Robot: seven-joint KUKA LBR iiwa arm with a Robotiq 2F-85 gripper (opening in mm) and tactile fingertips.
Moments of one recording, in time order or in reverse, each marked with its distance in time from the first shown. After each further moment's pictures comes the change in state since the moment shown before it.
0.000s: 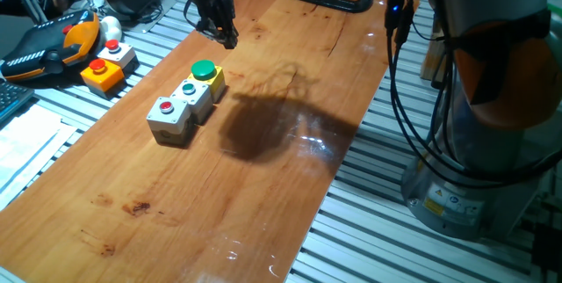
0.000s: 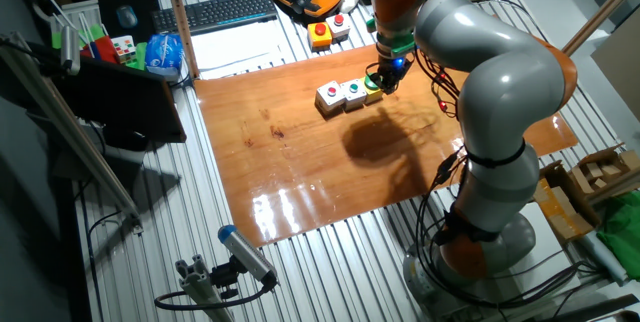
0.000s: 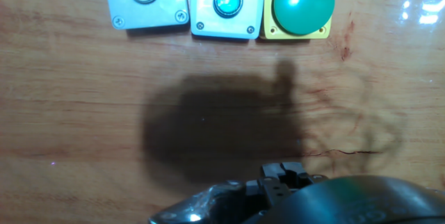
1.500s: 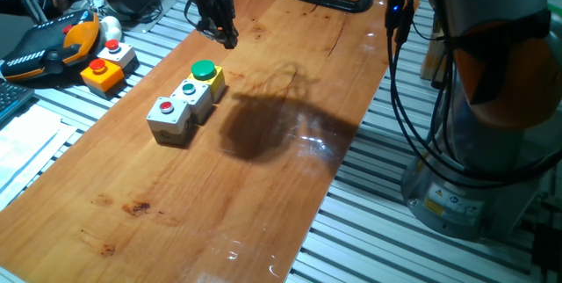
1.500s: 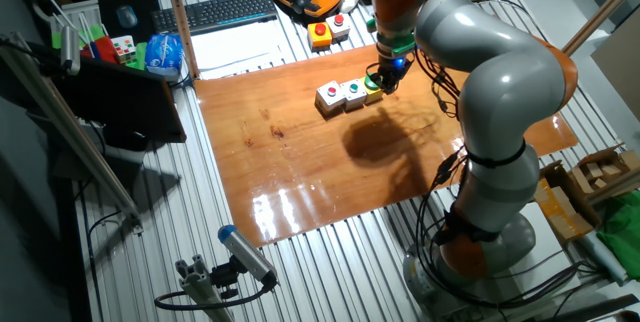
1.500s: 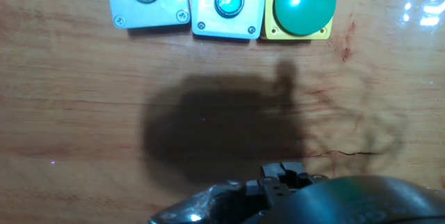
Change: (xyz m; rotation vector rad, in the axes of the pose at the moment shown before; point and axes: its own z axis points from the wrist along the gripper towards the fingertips) arm 0.000 0.000 0.000 -0.001 -0.003 -0.002
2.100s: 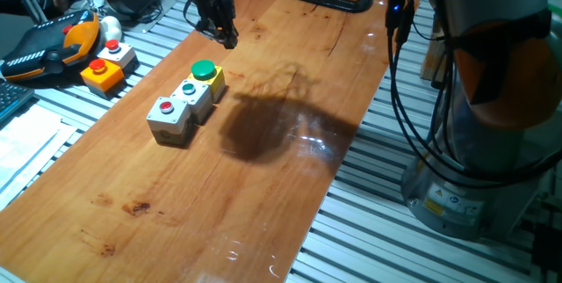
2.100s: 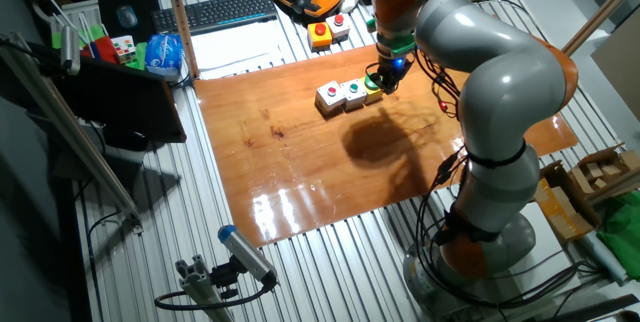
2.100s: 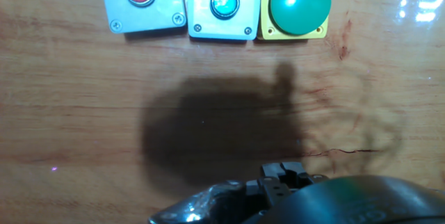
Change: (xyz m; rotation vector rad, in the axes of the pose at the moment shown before) arm 0.000 0.000 0.000 0.003 -0.002 0.024
